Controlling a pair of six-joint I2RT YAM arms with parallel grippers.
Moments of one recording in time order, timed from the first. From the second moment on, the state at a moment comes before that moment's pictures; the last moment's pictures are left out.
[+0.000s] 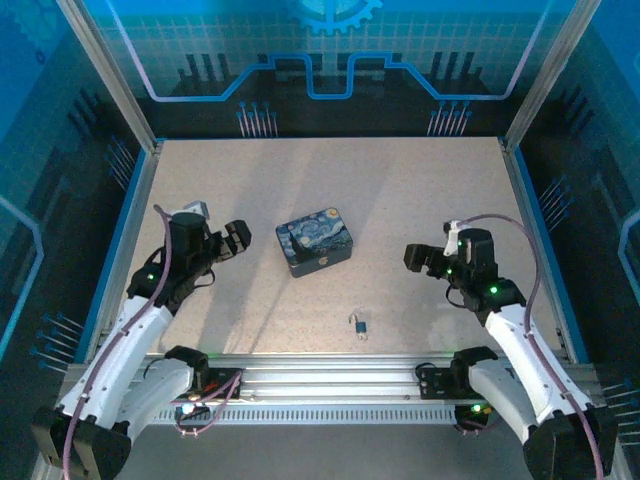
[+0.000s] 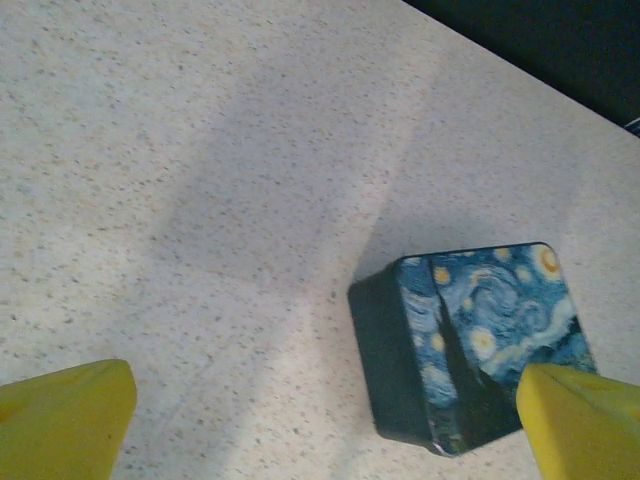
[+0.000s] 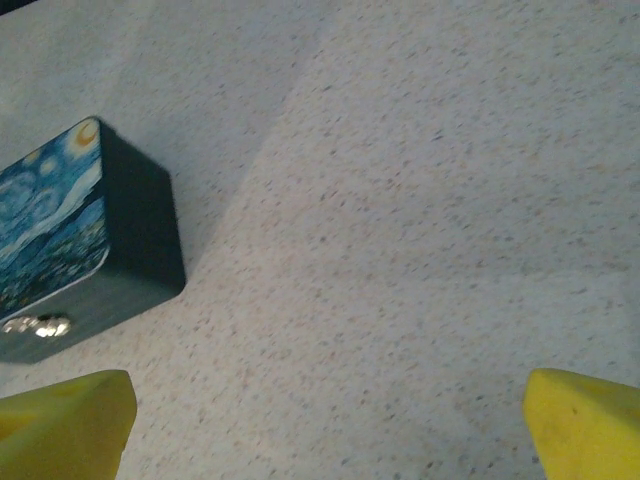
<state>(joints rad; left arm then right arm) -0.22 0.84 0.78 -0.59 -0.09 -0.60 0.15 0.81 0.57 -0.45 -0.13 0.34</state>
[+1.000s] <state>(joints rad) -0.21 1.01 0.53 -0.07 -0.24 -0.34 0.08 1.19 0.48 0.14 0.03 0.06</state>
